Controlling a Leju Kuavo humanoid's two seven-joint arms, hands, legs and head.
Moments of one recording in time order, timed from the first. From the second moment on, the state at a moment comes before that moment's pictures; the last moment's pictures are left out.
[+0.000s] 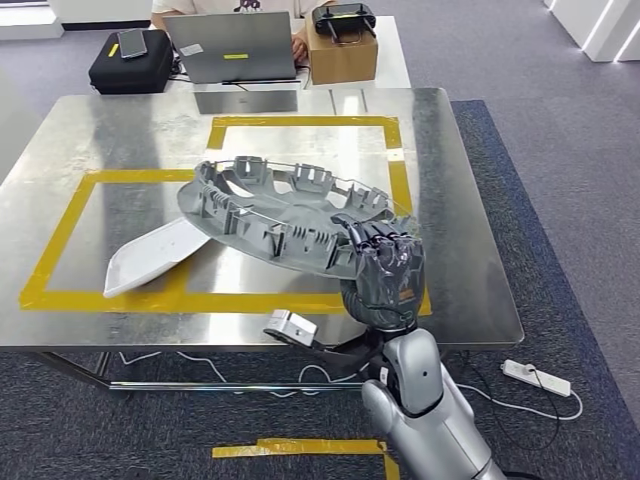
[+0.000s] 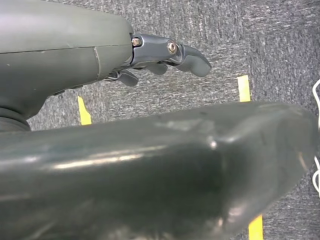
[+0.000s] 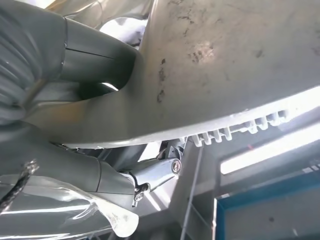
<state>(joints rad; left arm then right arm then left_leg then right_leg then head) -0.06 0.10 -1.10 -0.11 1.22 0.07 -0.60 -0.30 0.13 0.60 -1.38 1.41 -0.61 0.04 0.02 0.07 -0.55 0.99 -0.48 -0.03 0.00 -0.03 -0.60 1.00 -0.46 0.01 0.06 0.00</state>
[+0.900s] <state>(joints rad) -0.05 0.10 -1.12 -0.10 1.26 0.07 -0.59 -0.31 0.11 0.49 -1.25 1.41 -0.56 0.10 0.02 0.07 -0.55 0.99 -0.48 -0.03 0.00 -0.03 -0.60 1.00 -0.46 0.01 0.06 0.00</state>
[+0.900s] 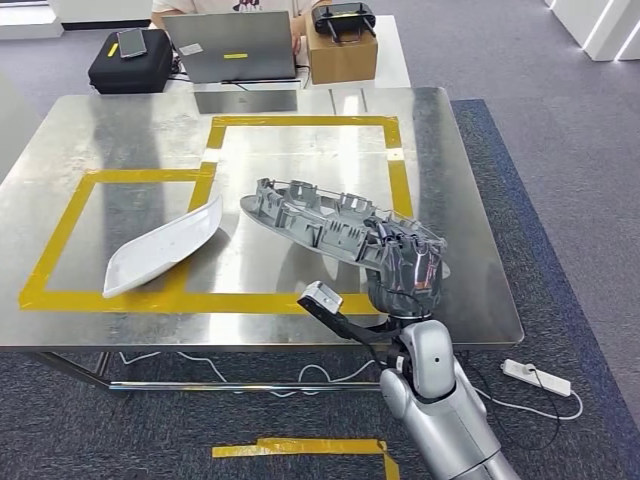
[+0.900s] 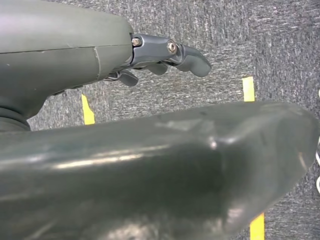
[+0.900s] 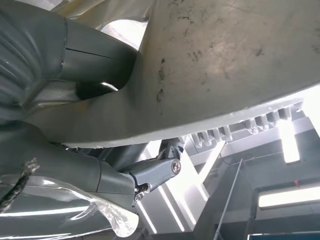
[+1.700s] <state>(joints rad) -0.05 0.10 -1.12 -0.10 1.26 0.07 -0.59 -0.31 0.11 0.49 -1.24 1.41 -0.56 0.10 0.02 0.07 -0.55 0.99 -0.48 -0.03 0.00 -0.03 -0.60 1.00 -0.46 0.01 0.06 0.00</state>
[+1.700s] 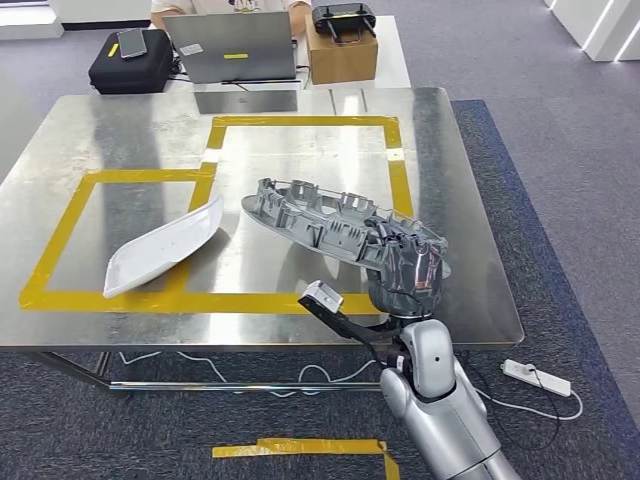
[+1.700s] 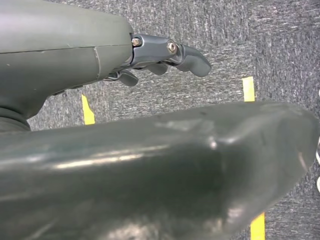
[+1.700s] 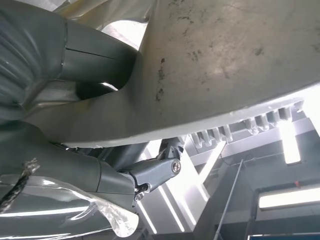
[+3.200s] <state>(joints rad) -0.05 0.10 -1.12 -0.10 1.26 0.07 -0.59 -0.31 0.11 0.49 -1.24 1.41 -0.56 0.10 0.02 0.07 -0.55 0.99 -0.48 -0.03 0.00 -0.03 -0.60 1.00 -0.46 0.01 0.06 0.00</state>
